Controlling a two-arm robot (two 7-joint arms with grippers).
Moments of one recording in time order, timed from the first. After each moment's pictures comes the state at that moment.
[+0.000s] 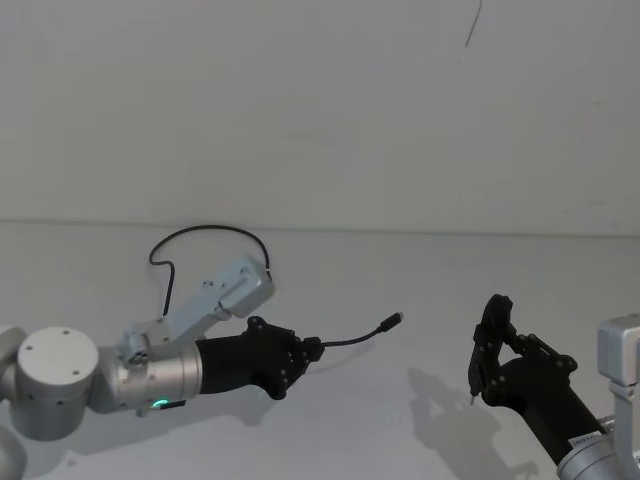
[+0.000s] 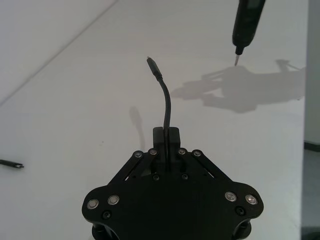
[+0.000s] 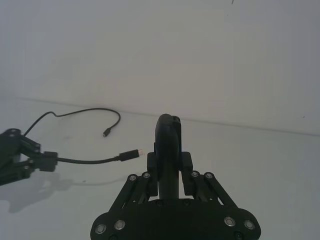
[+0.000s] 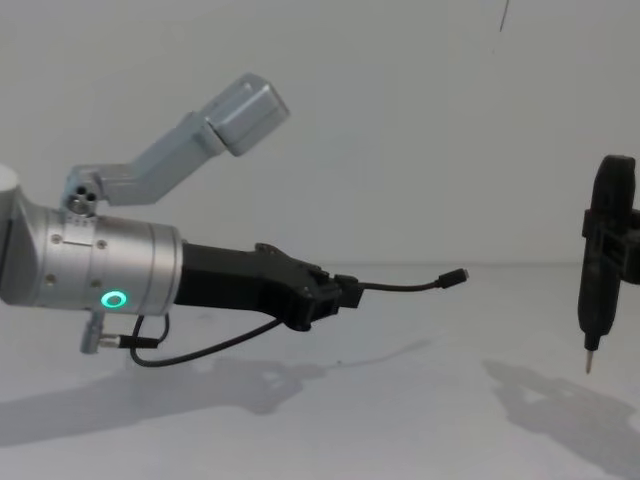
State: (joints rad) left arm -0.66 0.37 0.65 -1.20 -0.32 0.05 -0.74; right arm -0.01 0.34 -0.23 -1.77 0.29 0.03 0.07
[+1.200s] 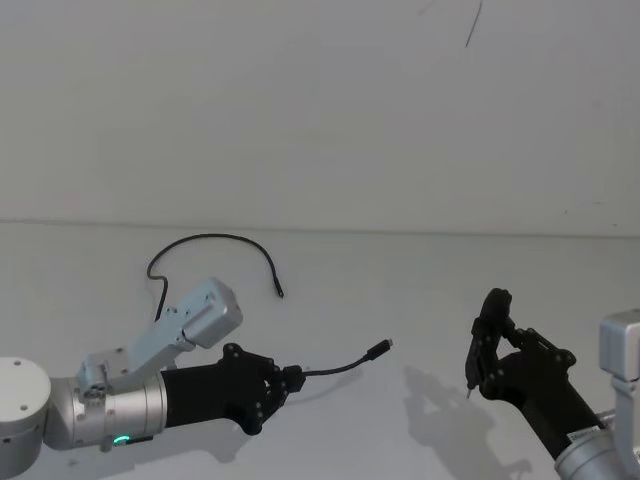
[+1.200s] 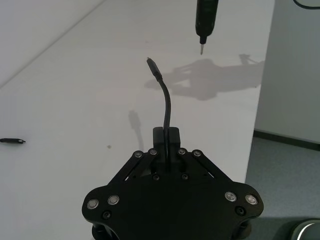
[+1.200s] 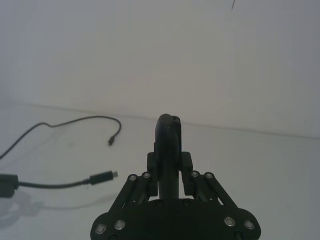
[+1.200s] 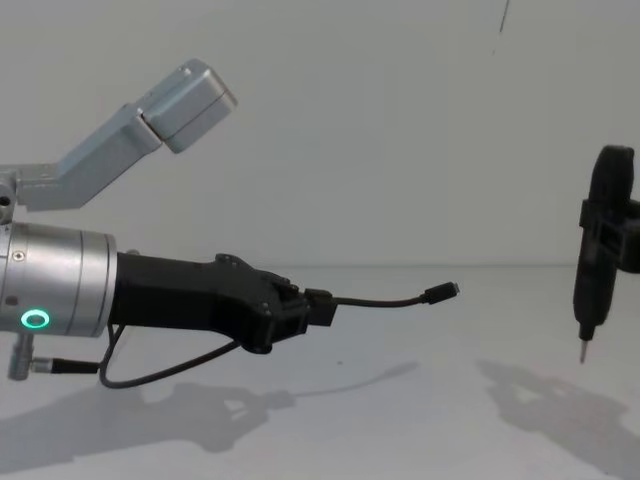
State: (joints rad) left arm -0.53 0.52 0.63 -1.42 -0.39 0.10 -0.73; right arm -0.01 0.33 -0.22 -1.77 0.29 0.03 0.07
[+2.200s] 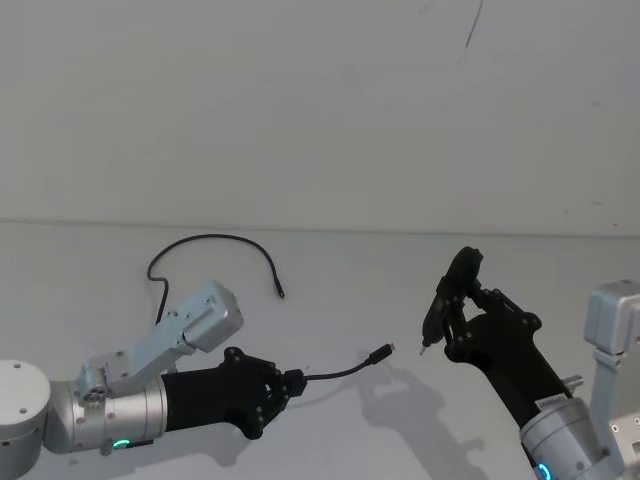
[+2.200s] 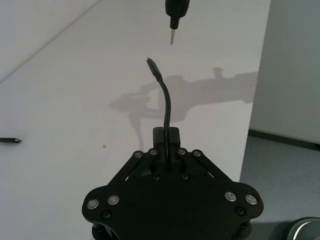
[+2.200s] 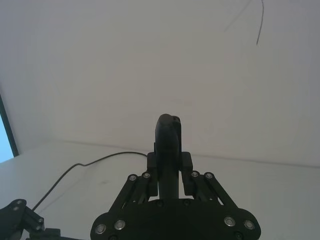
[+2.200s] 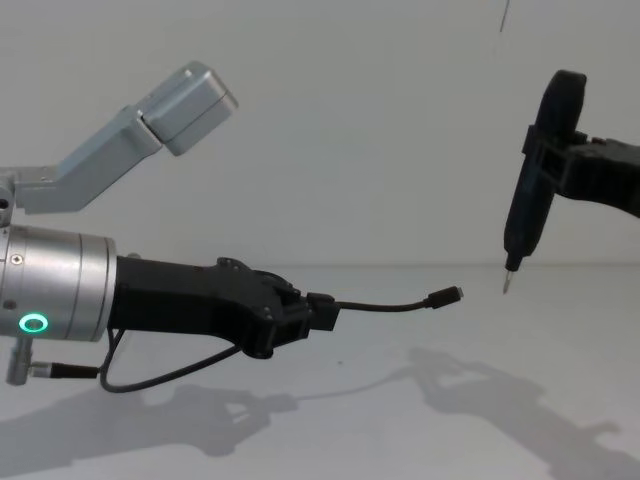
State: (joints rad) left arm -0.53 0.52 0.63 -1.43 -0.40 0.10 -0.73; right arm 0.05 0.24 -0.24 -1.74 0.33 -0.04 0.14
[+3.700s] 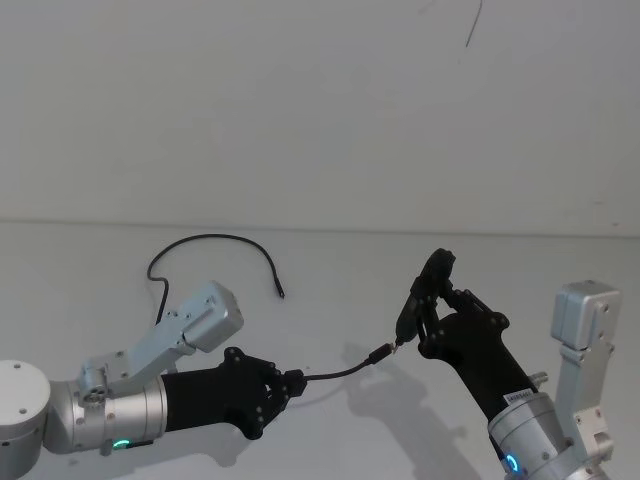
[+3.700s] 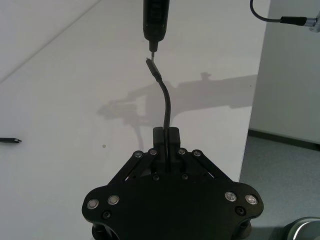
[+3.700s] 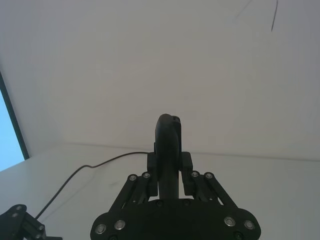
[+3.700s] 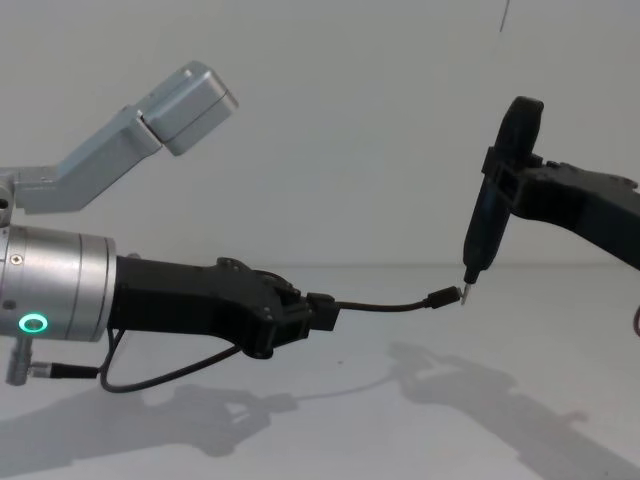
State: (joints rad) left arm -0.53 0.52 0.63 -1.43 -0.40 0.10 -0.73; right arm 0.12 0.16 -0.24 -1.61 0.32 -0.09 0.21
